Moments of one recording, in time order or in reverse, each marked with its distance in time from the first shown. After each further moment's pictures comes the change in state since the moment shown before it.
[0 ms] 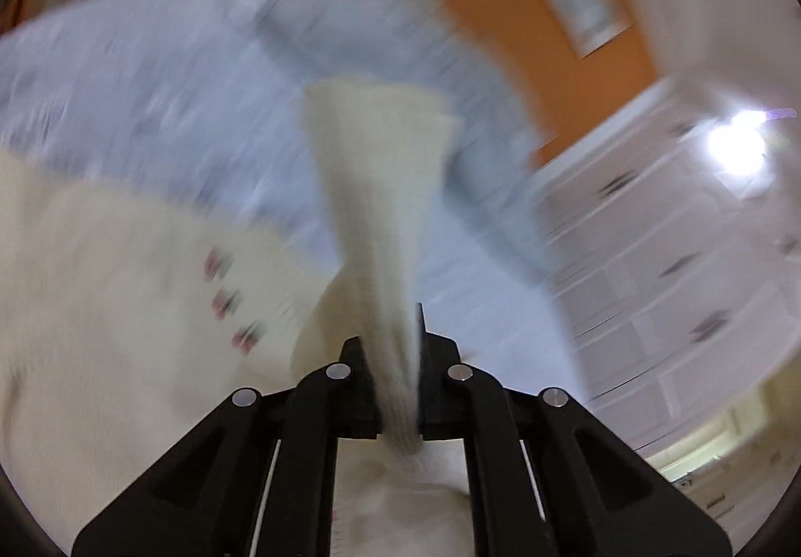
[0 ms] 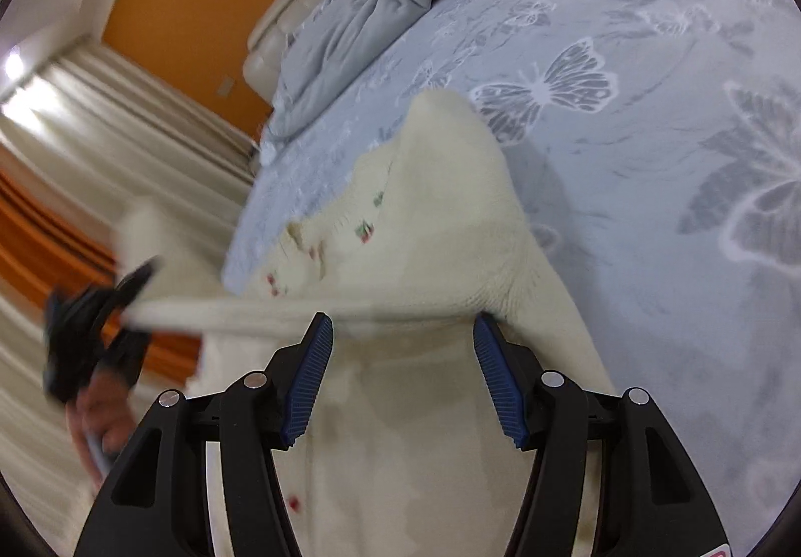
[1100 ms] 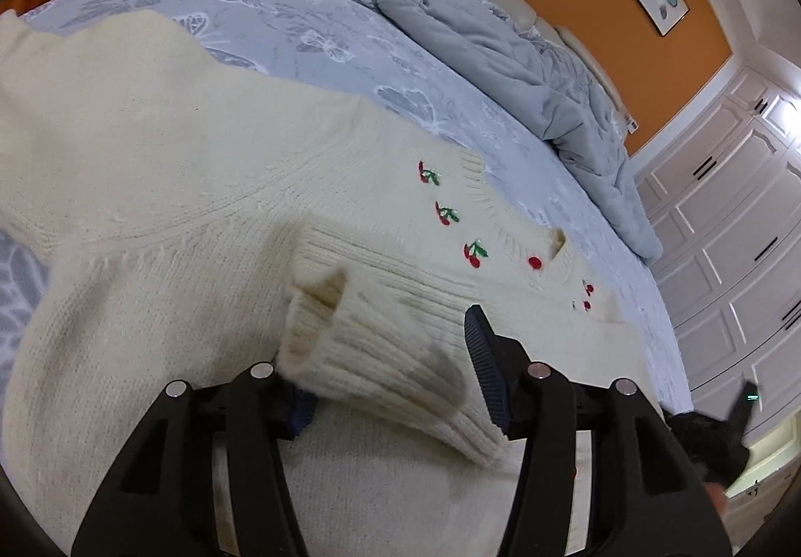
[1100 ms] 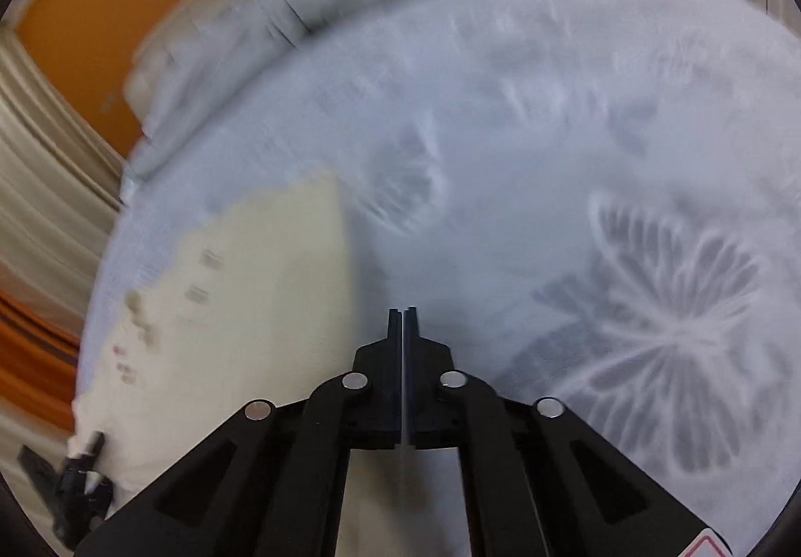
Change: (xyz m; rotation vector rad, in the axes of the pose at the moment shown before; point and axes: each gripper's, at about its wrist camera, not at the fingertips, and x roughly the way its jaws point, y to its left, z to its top) left arm 0.012 0.120 -0.080 -0.002 0.039 0.305; right arm -0.026 -0.010 0.068 -0.106 -0.164 -0.354
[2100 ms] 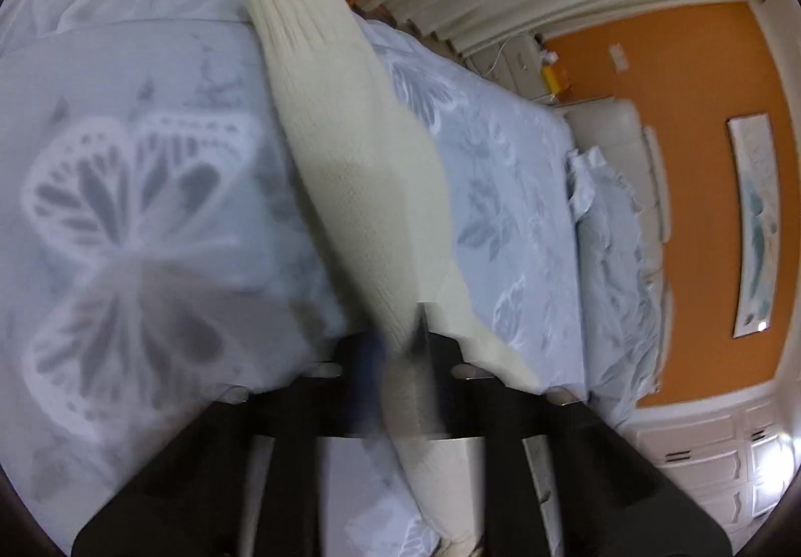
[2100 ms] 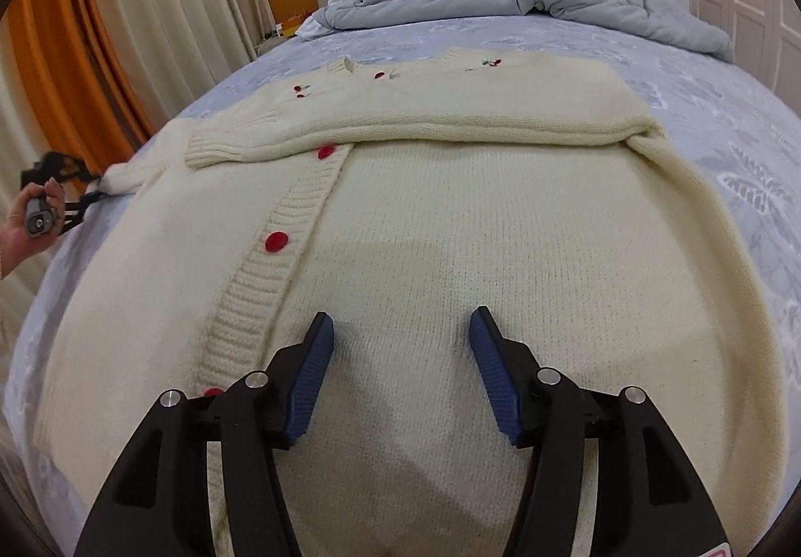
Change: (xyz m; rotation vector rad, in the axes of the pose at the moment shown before) left arm -0.134 0.253 0.125 -0.719 -0.184 0.156; right arm -0.050 0.092 -0.221 -0.495 0.113 0.078
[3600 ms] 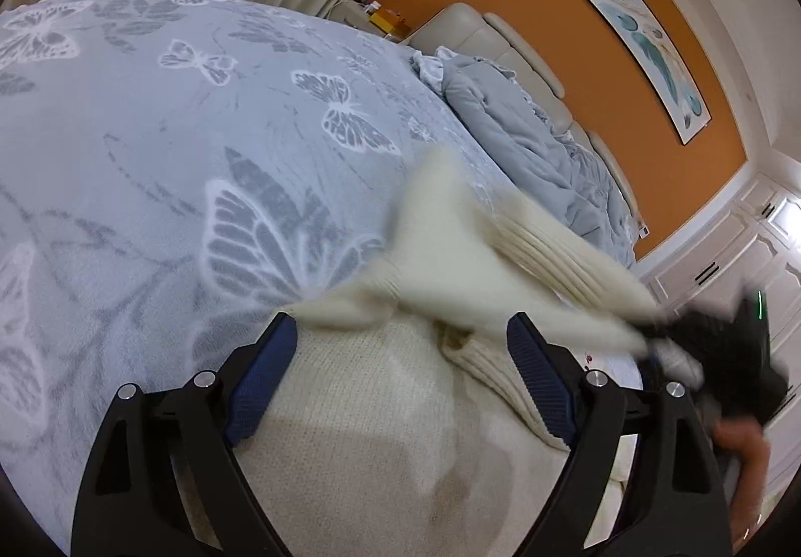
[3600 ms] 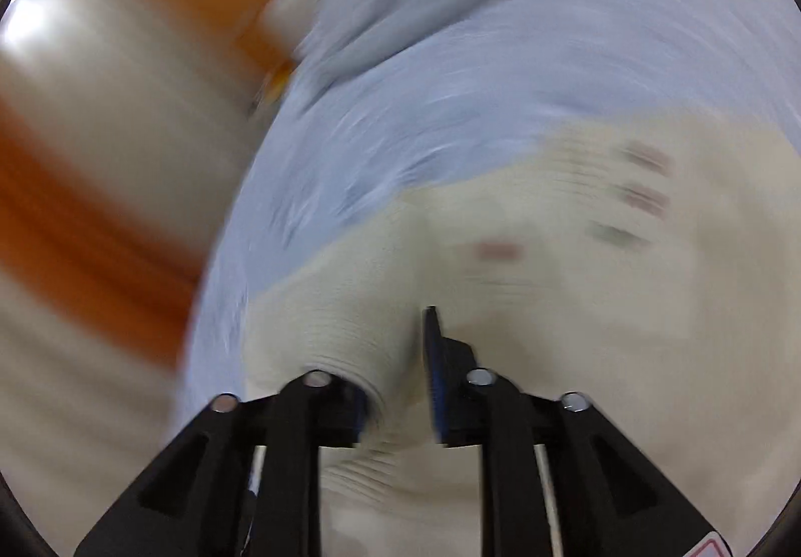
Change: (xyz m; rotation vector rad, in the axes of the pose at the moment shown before) left arm -0.013 -0.050 -0.237 0.516 -0.033 -0.195; right arm 0.101 -0.005 0.179 0.503 0.052 0.152
